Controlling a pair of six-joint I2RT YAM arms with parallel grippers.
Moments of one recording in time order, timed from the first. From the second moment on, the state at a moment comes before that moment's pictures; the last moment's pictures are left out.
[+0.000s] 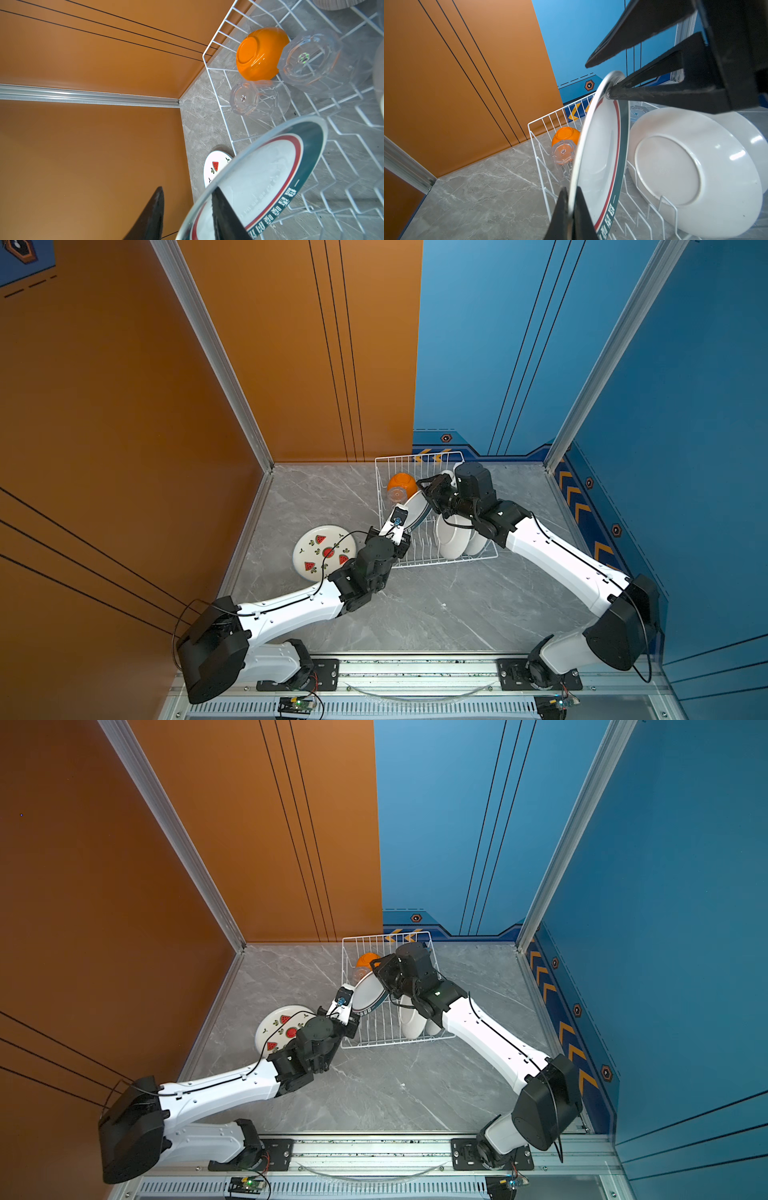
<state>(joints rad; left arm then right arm) -0.92 1.27 0.71 0.43 -0.65 0.12 0.62 1.49 1.35 -0.24 -0.07 1.30</state>
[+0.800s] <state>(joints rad) -0.75 1.14 0.76 0.15 -0.51 -0.09 0.58 1.29 1.20 -0.22 -0.06 1.11</state>
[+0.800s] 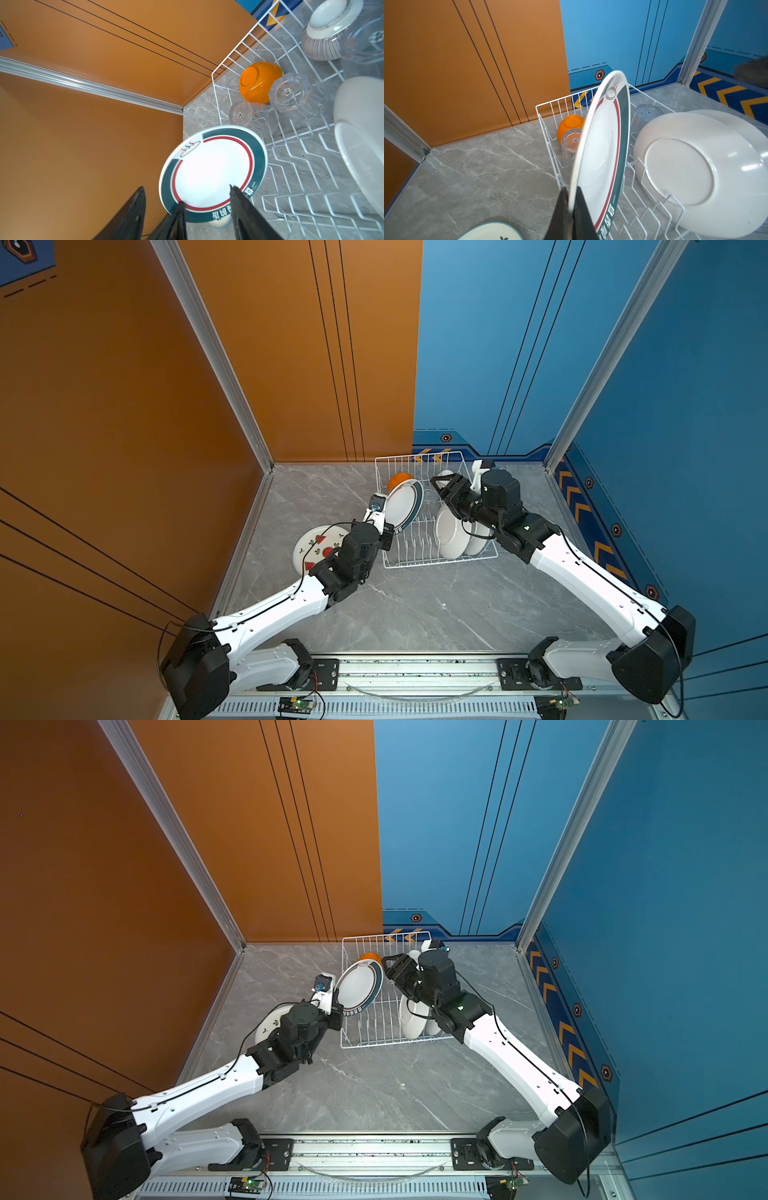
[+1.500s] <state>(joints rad) -0.22 0.66 0.74 -0.38 -0.21 -0.56 0.58 1.07 1.07 -0.55 0.12 0.76</state>
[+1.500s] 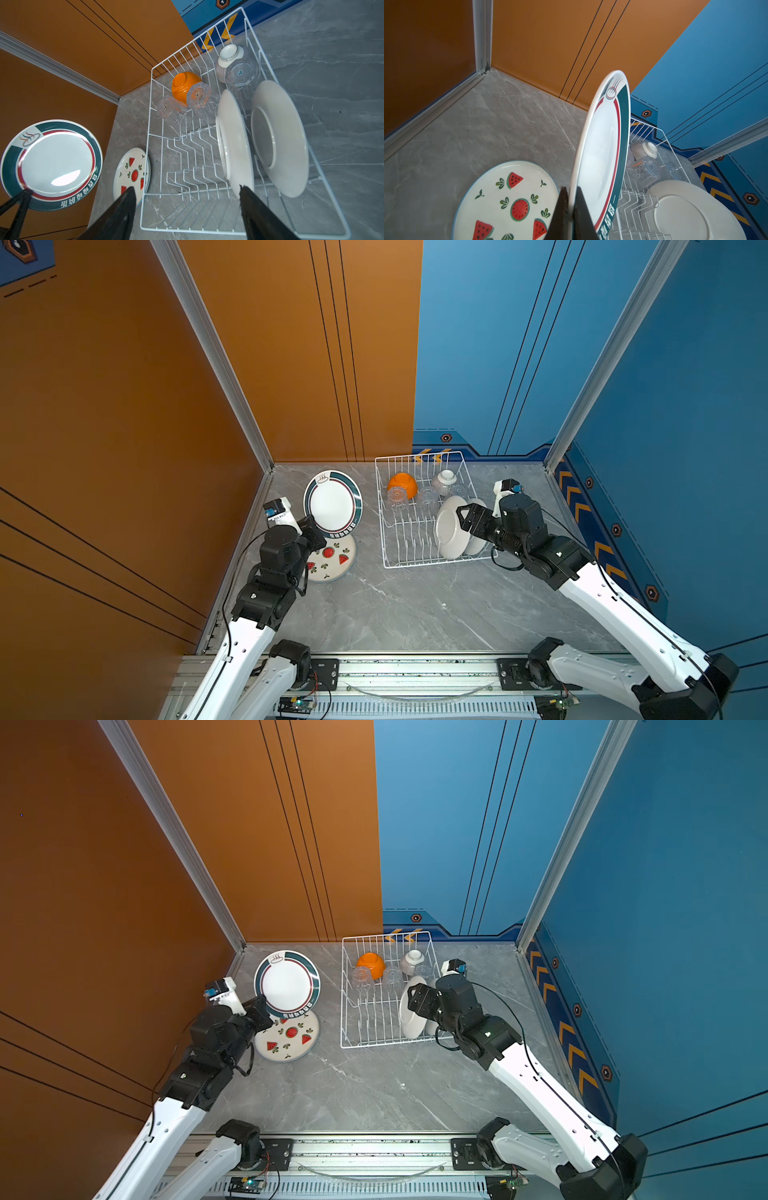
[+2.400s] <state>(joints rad) 0.19 0.55 0.35 -0.44 0.19 -0.79 0.59 1.04 0.94 -0.64 0.12 0.72</state>
